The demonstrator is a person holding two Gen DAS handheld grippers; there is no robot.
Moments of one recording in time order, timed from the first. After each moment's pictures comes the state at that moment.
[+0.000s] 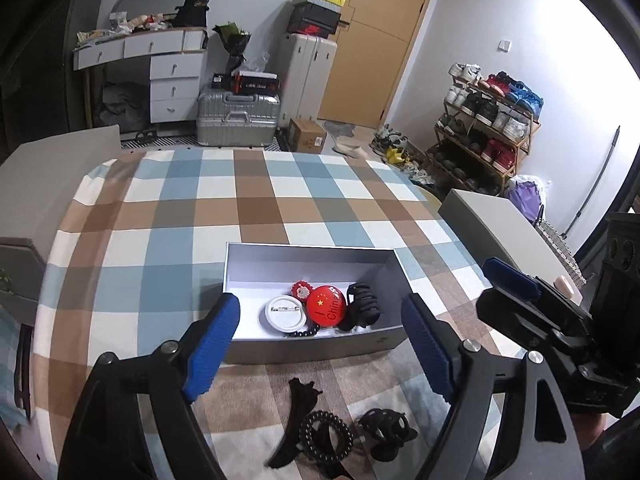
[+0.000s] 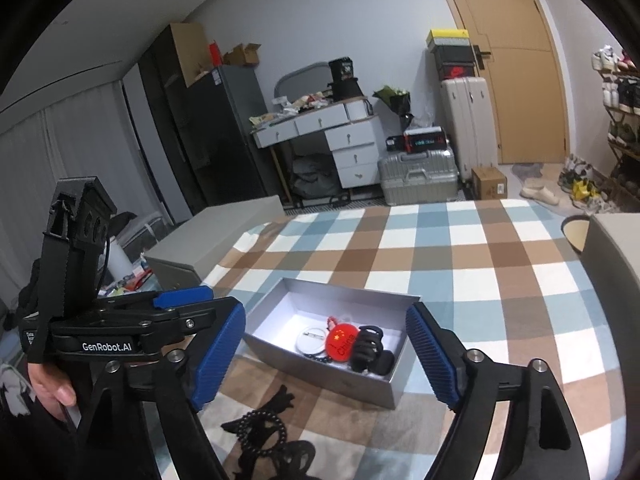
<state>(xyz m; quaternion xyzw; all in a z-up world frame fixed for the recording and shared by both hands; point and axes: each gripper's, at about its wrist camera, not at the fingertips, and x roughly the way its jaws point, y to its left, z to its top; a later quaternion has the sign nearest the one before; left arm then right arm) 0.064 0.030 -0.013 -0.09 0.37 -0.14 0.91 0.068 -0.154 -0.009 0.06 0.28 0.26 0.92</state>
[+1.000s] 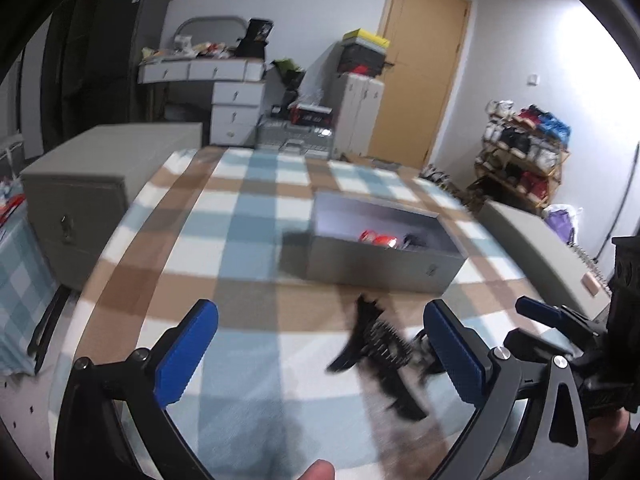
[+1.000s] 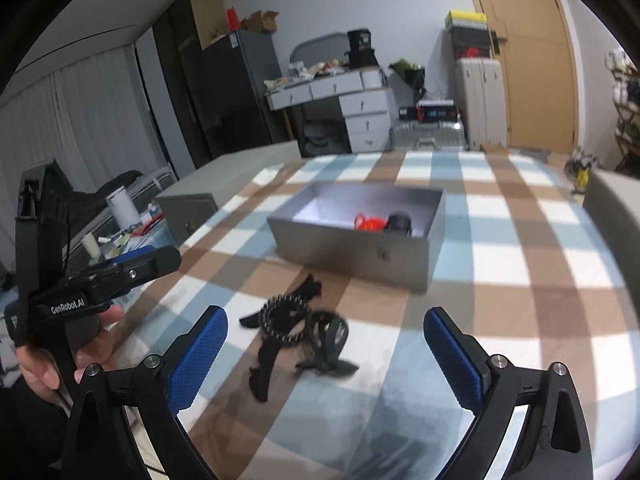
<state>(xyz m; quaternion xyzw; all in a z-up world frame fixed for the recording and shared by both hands) -0.033 0.069 -0.058 -0.10 0.31 -0.04 0.94 -0.007 -0.141 -0.070 0.02 0.33 0.27 0.90</state>
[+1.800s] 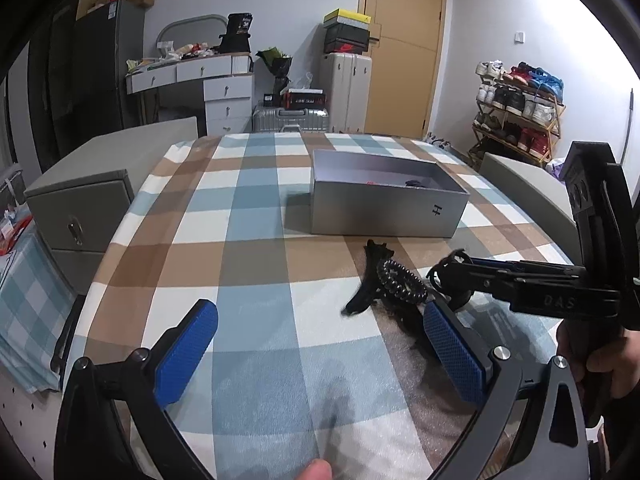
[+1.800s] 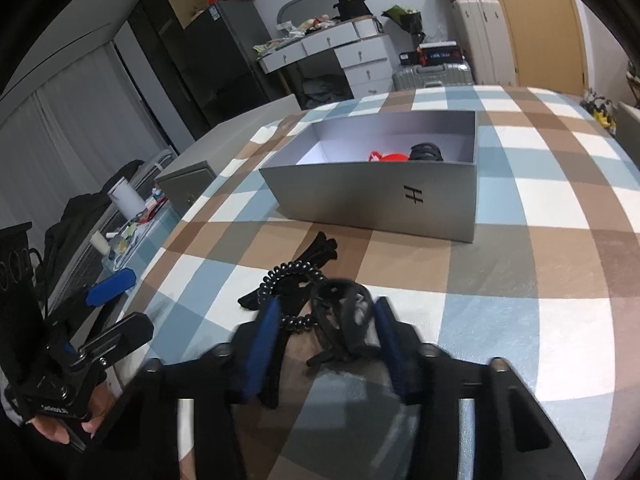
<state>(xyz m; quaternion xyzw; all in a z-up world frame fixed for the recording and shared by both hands) -0.056 0.058 -0.075 -0.03 0.33 -0.05 0.94 0.023 -0.120 -0.108 0.06 0.42 0.28 0.86</state>
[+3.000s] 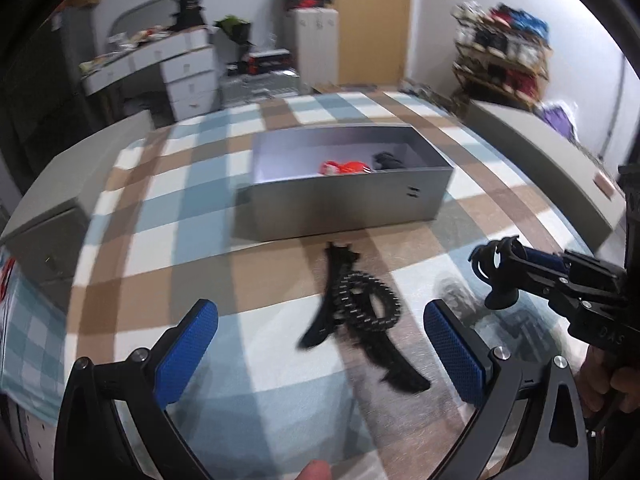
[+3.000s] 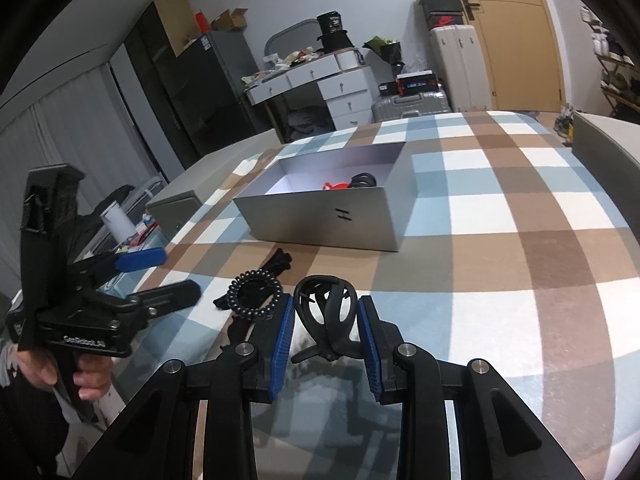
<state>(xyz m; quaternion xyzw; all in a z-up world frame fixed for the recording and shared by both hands) -0.003 0.010 -0.072 0.04 0.42 -0.09 0.90 -0.001 -0.178 -0.092 0.08 0.37 0.26 0.89</state>
